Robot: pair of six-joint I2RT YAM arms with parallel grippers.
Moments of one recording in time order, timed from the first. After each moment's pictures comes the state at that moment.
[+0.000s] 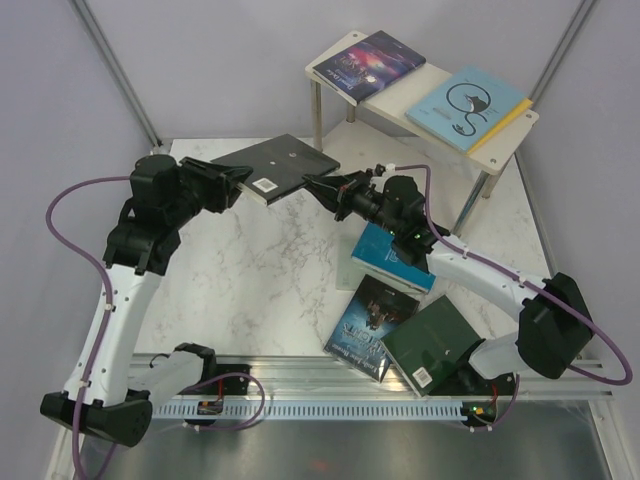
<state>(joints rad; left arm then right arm) -0.22 1.02 1.31 -0.61 0.15 -1.40 0.71 1.43 1.02 0.43 -0.20 1.94</state>
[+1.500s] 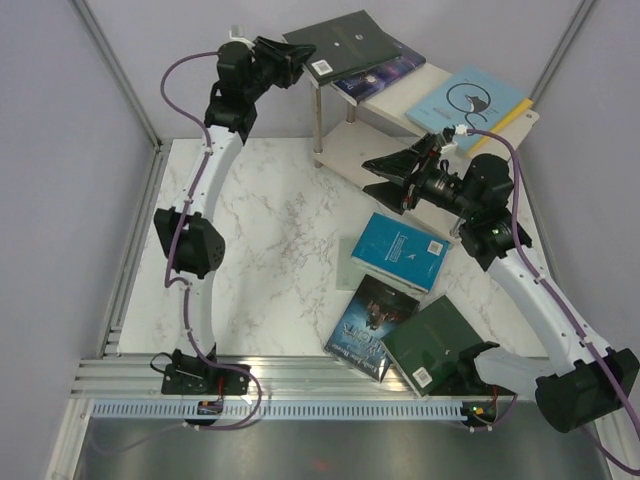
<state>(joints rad) -0.25 2.17 2.39 -0.09 0.34 -1.41 0.35 1.13 1.10 0.08 -0.63 1.43</state>
